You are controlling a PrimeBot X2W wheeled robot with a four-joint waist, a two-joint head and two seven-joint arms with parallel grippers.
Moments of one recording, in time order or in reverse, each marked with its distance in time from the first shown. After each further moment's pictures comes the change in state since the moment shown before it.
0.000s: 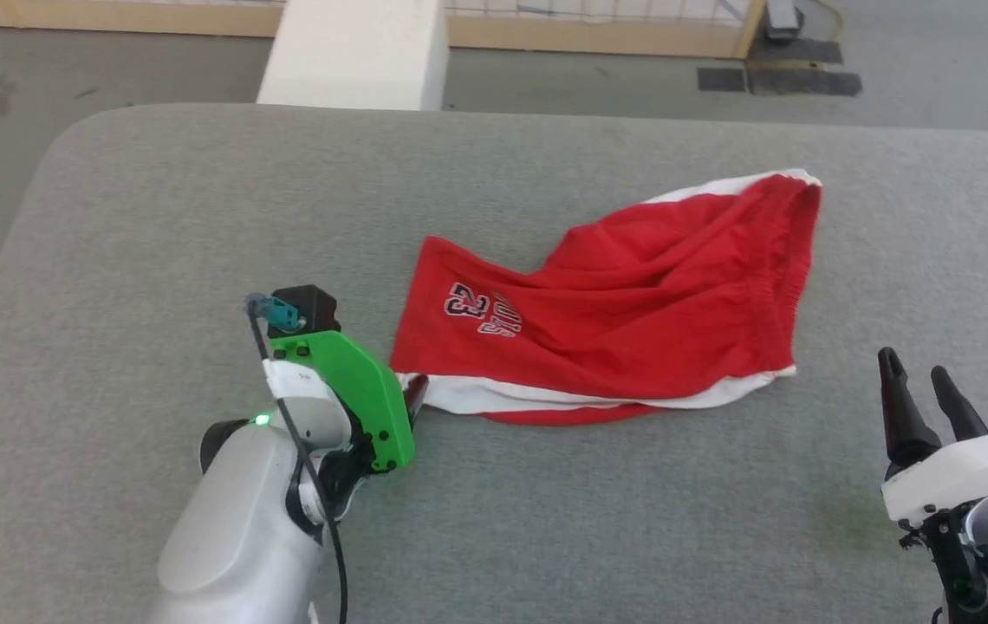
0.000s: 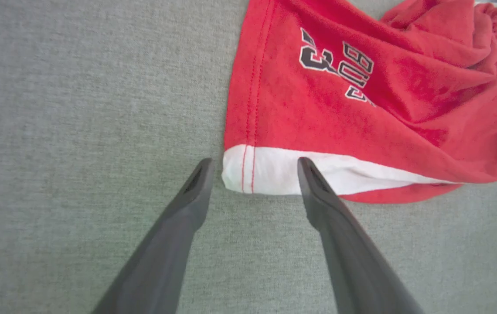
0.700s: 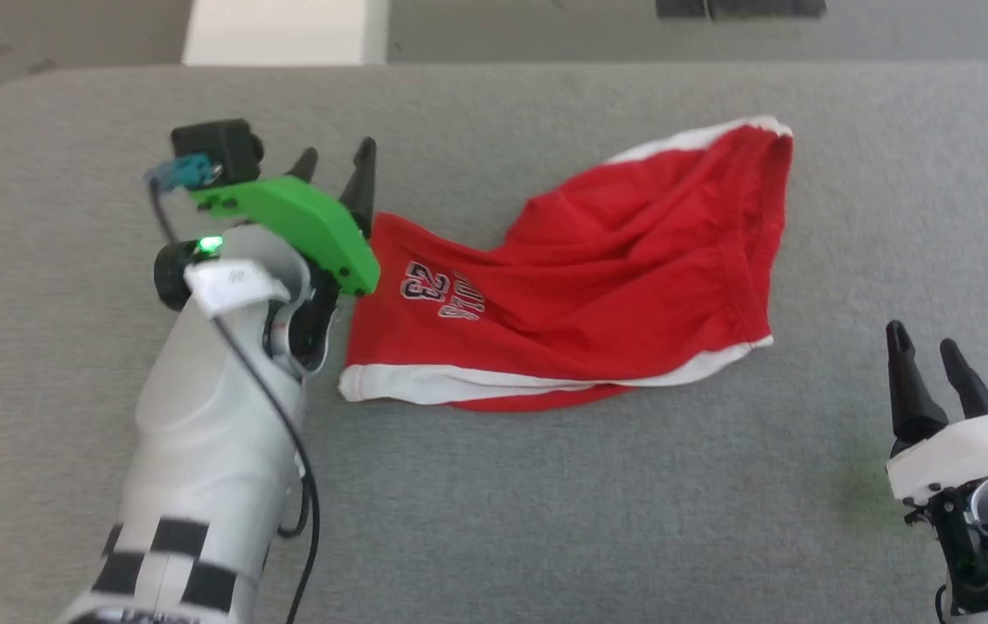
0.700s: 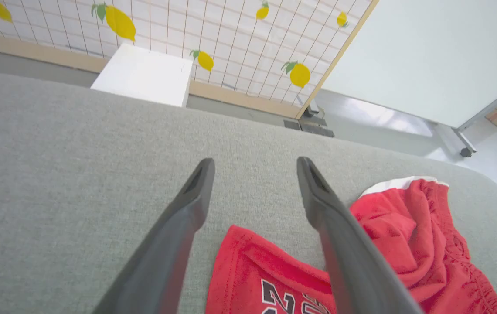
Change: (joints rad) left arm -0.365 -0.038 0.107 0.355 0.049 -0.162 -0.538; right arm -0.036 -0.001 -0.006 -0.016 -0.018 0.000 0.001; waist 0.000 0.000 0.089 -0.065
